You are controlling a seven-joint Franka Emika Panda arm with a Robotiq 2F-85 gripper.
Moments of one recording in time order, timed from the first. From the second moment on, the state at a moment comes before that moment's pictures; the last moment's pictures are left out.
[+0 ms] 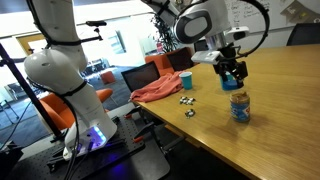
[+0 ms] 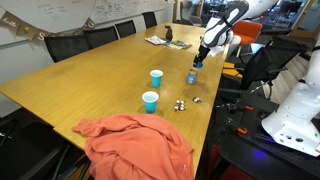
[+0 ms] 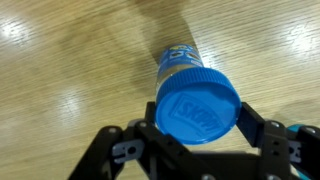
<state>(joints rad) -0.31 0.33 -0.09 -2.22 0.06 2.78 -0.33</state>
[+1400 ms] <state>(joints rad) -0.39 0.47 0.00 -2.18 0.10 2.96 -0.32</state>
